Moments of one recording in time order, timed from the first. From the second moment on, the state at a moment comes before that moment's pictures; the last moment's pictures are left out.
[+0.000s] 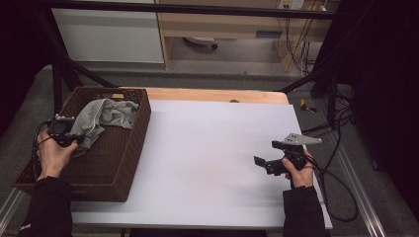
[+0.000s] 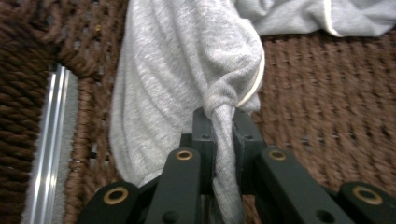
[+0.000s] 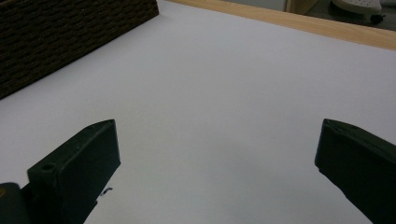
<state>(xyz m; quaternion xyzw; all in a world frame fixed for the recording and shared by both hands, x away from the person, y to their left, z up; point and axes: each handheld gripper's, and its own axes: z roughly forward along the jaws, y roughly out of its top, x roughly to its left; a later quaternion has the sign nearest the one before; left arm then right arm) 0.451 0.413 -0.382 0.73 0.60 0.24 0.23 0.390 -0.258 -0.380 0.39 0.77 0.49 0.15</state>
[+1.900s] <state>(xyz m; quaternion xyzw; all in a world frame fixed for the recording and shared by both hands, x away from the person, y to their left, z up) 0.477 0.419 -0.391 0.70 0.62 0.22 0.28 0.391 -0.257 -0.382 0.39 0.77 0.48 0.14</state>
